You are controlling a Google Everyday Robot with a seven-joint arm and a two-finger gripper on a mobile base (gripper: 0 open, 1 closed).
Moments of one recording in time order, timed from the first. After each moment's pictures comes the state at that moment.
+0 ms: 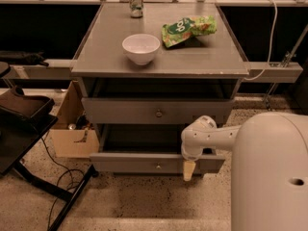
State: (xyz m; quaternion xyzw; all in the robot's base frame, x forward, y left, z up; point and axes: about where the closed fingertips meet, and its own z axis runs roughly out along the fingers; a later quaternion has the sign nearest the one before) arm 0.621 -0.152 0.401 -0.67 0.74 -0.05 0.08
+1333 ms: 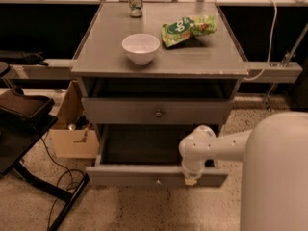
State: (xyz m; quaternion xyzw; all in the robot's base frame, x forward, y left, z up) arm 0.523 -0.149 0.400 -0.65 0.76 0.00 0.00
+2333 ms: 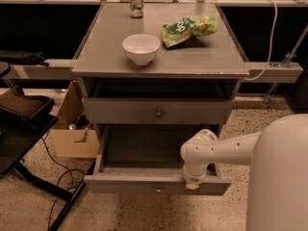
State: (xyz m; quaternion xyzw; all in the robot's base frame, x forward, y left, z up) arm 0.496 -0.155 0.404 -0.64 0.77 0.01 -0.02
